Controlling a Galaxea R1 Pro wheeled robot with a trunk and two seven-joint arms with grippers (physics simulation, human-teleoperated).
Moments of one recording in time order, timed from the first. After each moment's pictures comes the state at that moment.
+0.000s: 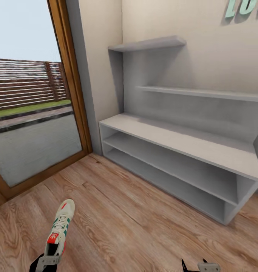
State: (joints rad) left arm -0.31 0.21 0.05 -0.19 0.05 -0.61 -0.13; right arm -0.12 -0.08 -0.06 -0.53 0.05 -0.49 0.00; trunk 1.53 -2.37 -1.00
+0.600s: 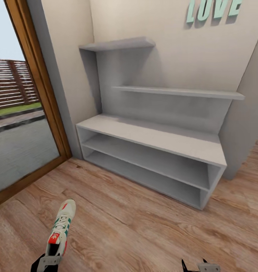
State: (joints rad) left arm -0.31 0.20 0.05 -0.19 0.05 -0.61 -0.13; right arm -0.12 -0.08 -0.06 -0.53 0.05 -0.49 0.00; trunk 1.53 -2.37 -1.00
